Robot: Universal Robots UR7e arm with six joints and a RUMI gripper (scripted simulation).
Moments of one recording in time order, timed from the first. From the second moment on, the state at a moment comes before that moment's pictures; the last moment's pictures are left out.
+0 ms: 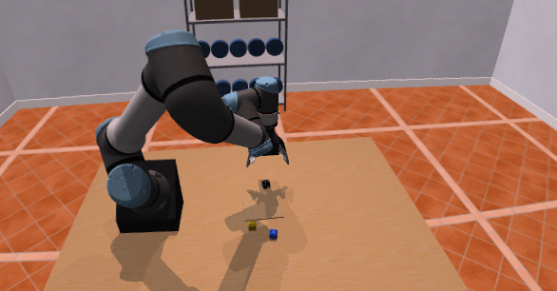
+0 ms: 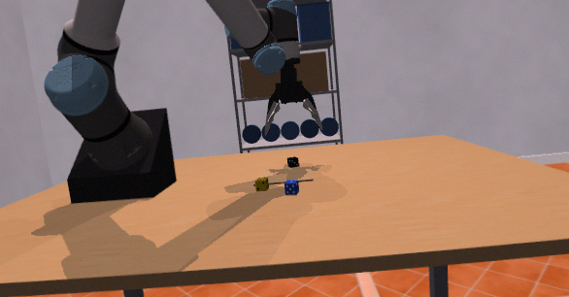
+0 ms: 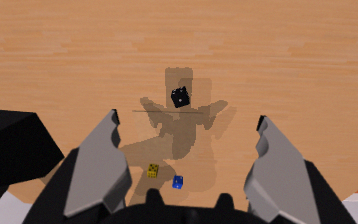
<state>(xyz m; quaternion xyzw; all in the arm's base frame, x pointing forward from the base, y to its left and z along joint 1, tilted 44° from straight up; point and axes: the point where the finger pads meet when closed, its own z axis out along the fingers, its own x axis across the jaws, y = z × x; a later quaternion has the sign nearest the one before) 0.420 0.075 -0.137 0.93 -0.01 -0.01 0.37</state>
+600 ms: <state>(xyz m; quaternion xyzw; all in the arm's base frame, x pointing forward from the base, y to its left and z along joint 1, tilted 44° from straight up) 0.423 0.122 -0.087 0.93 -0.01 -0.02 0.37</state>
